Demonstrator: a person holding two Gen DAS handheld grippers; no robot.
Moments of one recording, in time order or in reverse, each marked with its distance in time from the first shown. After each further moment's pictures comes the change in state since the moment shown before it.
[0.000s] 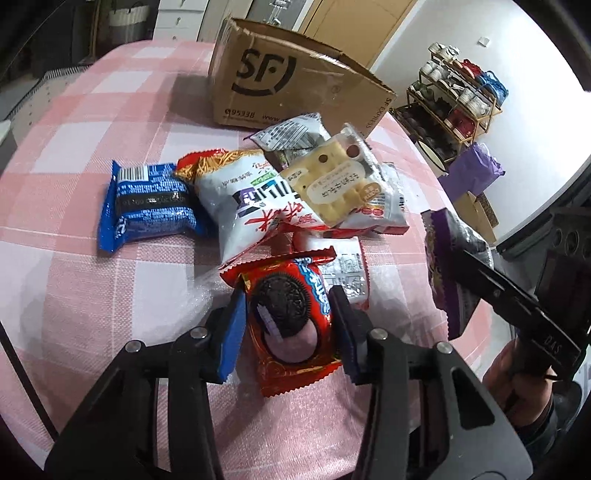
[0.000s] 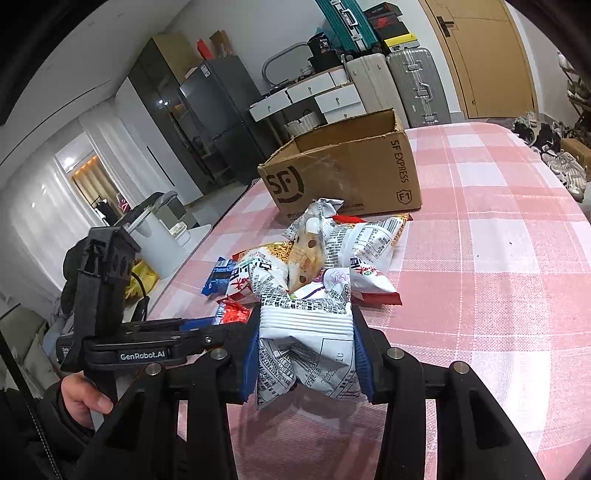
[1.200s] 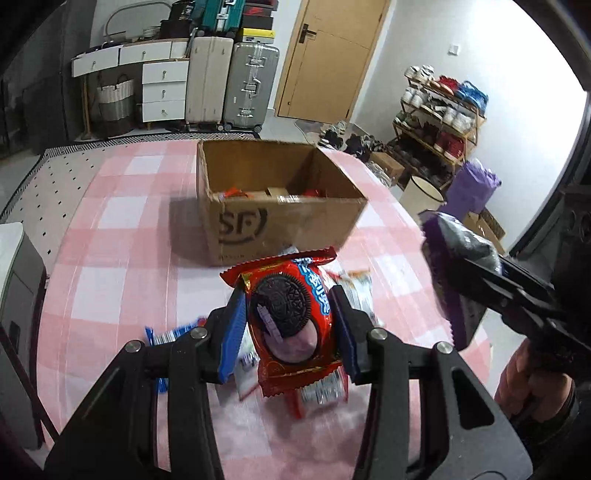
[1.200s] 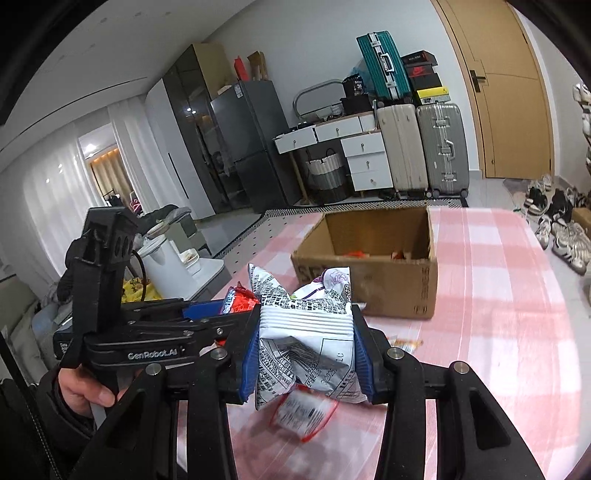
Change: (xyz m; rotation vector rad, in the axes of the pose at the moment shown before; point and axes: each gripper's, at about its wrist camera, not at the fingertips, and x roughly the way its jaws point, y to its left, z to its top) left arm -0.109 -0.027 0.068 0.141 -0.208 0.056; right arm -0.034 0.041 0.084 -0.157 -0.140 0.010
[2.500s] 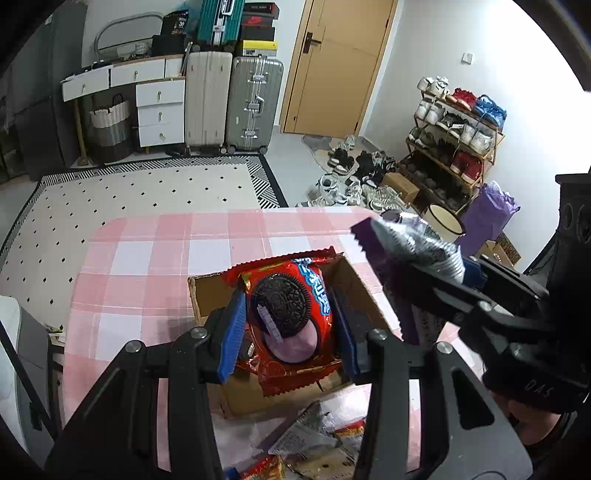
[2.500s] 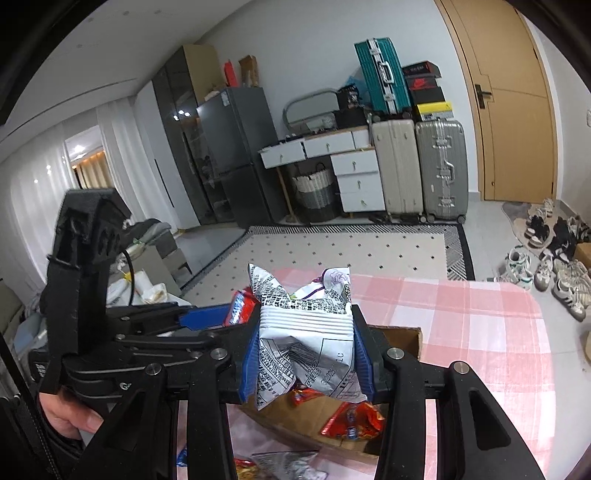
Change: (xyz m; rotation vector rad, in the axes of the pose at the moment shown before) left arm 0.096 0.017 0.233 0.032 -0.003 0.042; right arm 0.120 -0.061 0.176 -0.027 -0.006 -0.048
